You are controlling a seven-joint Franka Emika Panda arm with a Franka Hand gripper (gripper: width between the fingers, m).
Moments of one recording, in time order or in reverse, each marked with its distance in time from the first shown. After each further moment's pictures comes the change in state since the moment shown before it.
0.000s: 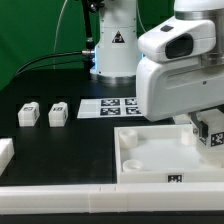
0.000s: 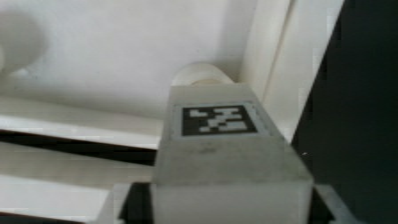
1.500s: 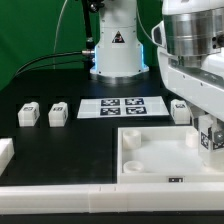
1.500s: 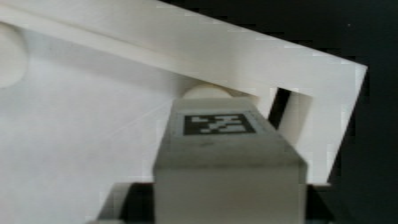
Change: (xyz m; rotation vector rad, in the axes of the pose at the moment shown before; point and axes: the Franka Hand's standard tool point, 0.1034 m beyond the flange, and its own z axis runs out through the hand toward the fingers) arm -0.002 0.007 0.002 0.054 0.018 1.635
